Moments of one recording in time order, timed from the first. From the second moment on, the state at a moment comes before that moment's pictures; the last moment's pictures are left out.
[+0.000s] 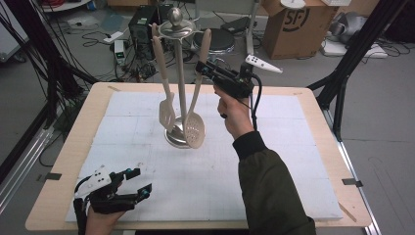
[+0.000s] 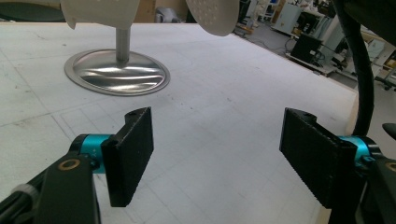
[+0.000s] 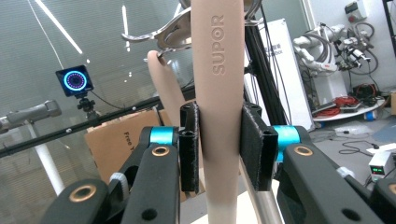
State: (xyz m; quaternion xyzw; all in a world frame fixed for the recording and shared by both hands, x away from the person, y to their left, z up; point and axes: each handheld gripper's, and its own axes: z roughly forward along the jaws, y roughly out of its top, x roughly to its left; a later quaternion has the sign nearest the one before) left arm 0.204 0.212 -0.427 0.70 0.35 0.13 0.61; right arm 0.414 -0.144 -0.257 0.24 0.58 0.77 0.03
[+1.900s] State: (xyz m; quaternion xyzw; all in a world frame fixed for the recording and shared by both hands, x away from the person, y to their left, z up) left arm 0.202 0.213 -0.429 0.71 0.35 0.13 0.60; right arm 0.407 -0.156 -0.278 0.27 0.63 0.72 0.05
